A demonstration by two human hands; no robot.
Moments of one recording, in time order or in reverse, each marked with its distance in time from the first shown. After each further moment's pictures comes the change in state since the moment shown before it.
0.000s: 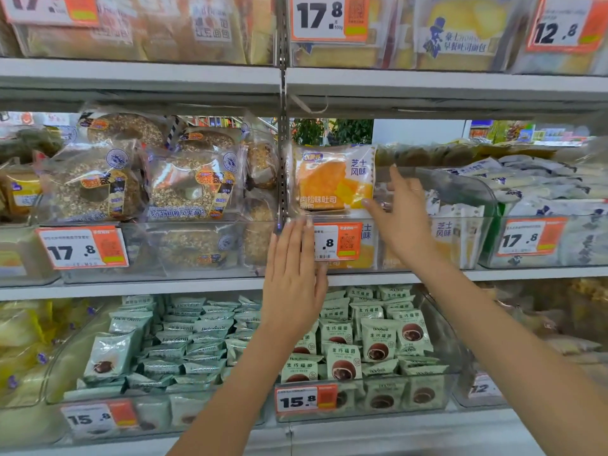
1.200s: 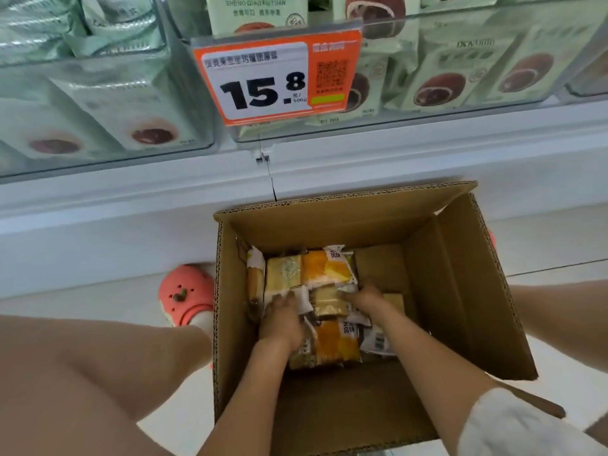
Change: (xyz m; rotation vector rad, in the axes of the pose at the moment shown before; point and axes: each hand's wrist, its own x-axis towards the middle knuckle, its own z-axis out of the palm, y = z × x) left_hand -0.459 0.049 0.065 -0.209 -1.786 -0.830; right_hand -0.501 0.262 0.214 0.005 -1.056 1.450
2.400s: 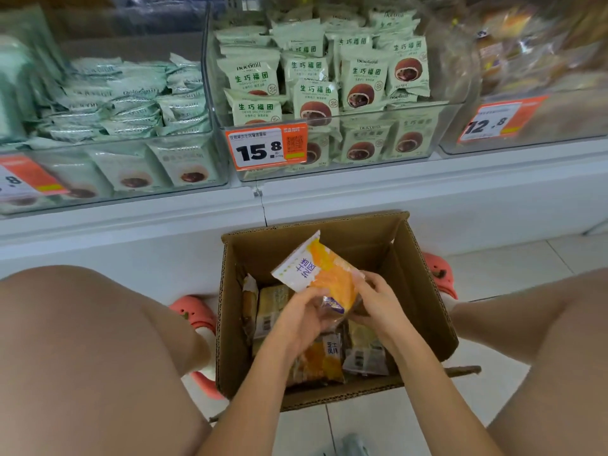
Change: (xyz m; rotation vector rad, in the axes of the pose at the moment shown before) left_hand -0.085 0.069 -0.026 -1.693 -0.312 0.332; right_hand -0.166 0.003 -0.057 0.617 0.056 -0.444
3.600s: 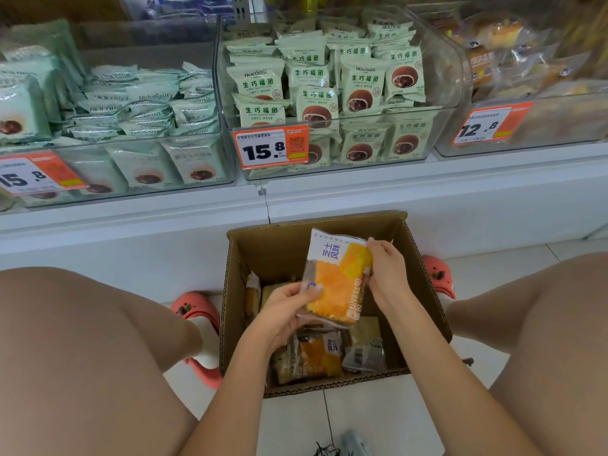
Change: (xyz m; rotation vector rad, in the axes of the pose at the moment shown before) left_hand -0.027 0.022 -0.014 0.355 0.071 -0.002; right_hand 0.008 -0.039 0.001 0.203 0.139 -0.168
